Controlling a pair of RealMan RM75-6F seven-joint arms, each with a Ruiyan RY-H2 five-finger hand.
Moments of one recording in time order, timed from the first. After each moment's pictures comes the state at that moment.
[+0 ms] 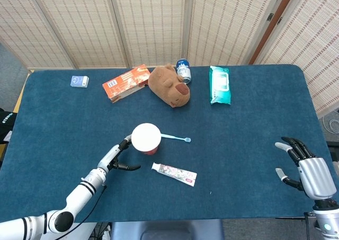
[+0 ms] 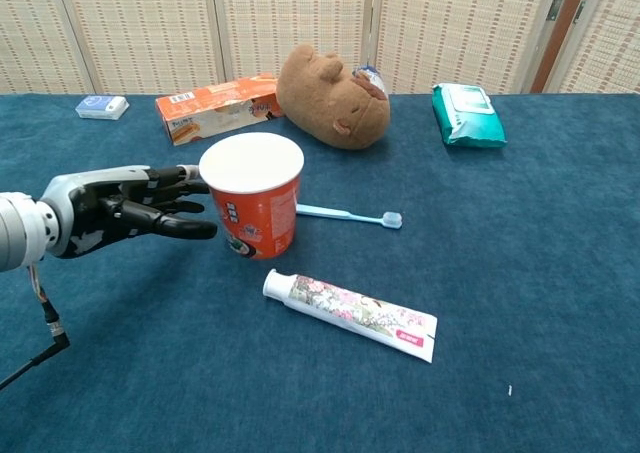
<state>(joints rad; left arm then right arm) -0.59 -1.47 -0.25 -1.68 0.95 0.71 -0.47 0.07 -1.07 0.04 -1.67 -1.63 1.55 0.08</state>
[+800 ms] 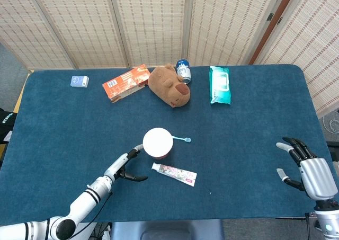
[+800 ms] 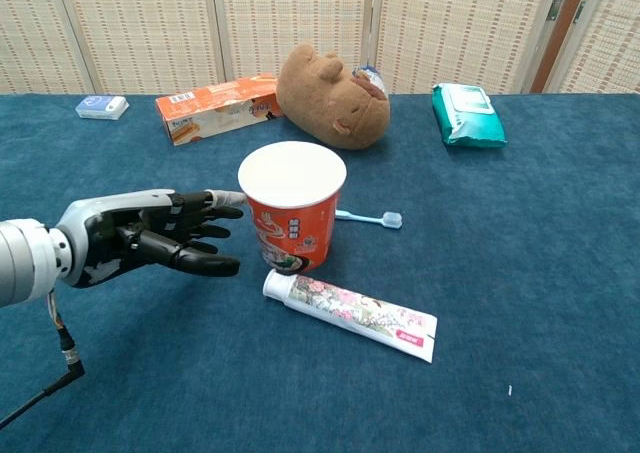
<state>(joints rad) -0.58 -1.48 -0.21 -1.74 1.00 0.72 -0.44 0.07 -1.07 0.04 -1.67 -1.63 1.56 0.10</state>
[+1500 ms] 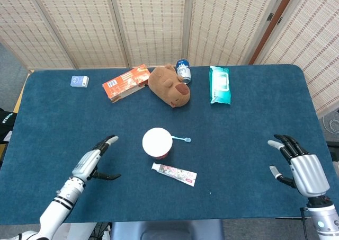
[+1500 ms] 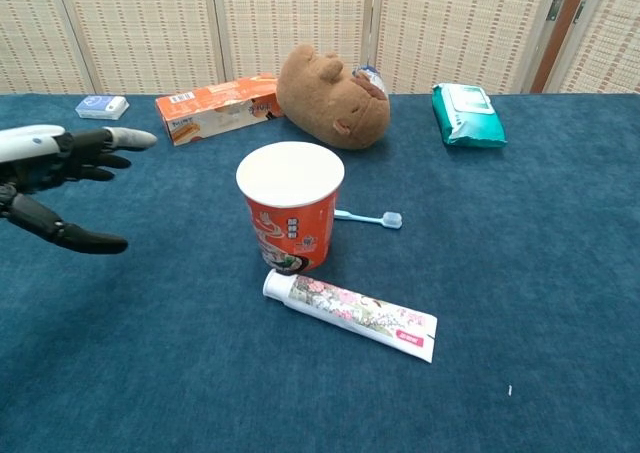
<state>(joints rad) -0.46 -1.27 -0.11 -1.87 1.21 1.04 -0.11 0.10 -1.06 0.05 -1.74 -1.65 1.53 -0.03</state>
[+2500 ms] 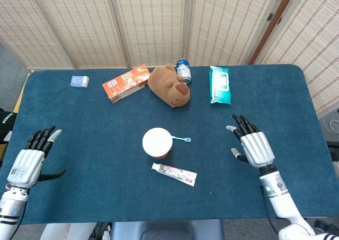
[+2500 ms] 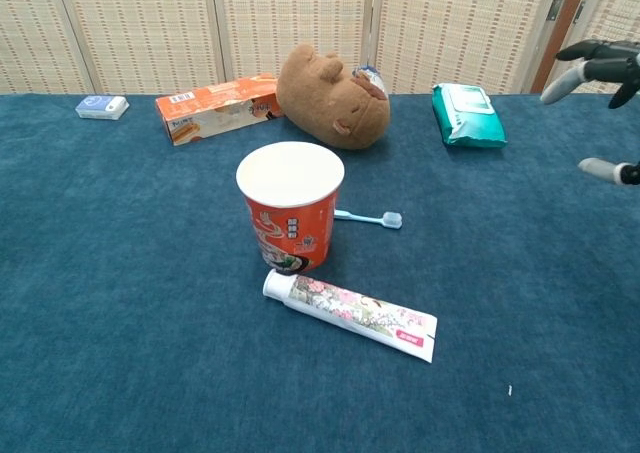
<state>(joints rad) -0.27 -1.02 -0.03 -1.77 1.47 1.38 0.05 0.36 -1.34 0.18 -1.65 -1.43 1.22 -0.35</state>
